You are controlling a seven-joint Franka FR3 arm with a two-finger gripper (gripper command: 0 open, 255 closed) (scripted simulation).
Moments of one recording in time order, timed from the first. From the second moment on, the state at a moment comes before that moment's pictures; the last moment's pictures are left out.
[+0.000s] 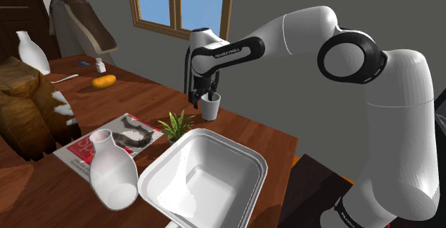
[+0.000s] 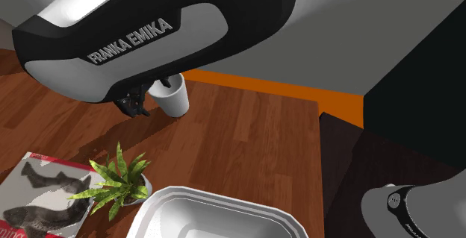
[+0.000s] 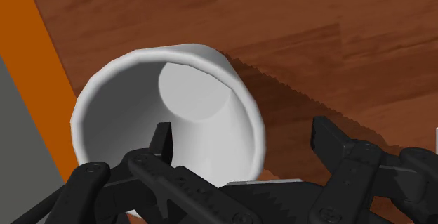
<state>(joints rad) 0.07 0.51 0.12 -1.53 -0.15 2.01 0.15</state>
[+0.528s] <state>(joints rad) 0.07 0.51 0.12 -1.53 -0.15 2.01 0.15</state>
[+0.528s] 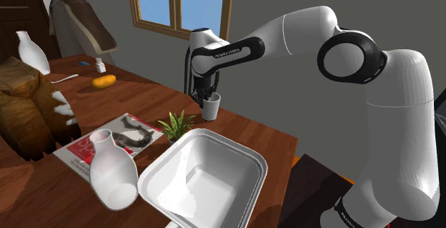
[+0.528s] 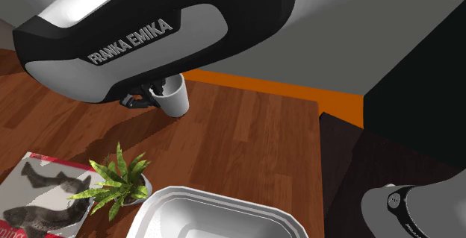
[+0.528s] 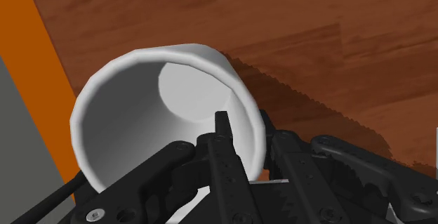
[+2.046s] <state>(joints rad) 0.07 0.46 0.12 -1.40 -0.14 1.83 0.13</state>
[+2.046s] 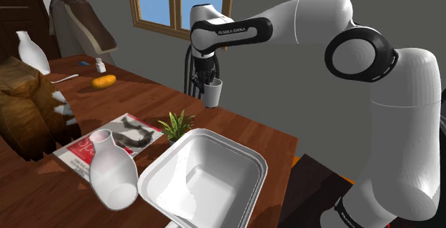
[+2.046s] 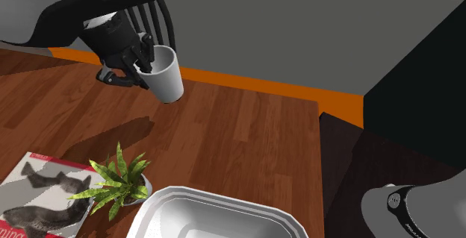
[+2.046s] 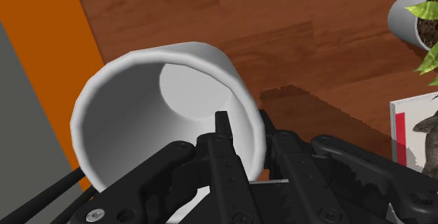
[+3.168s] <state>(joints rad) 0.08 0.48 0.12 -1.15 -0.14 1.60 0.11</state>
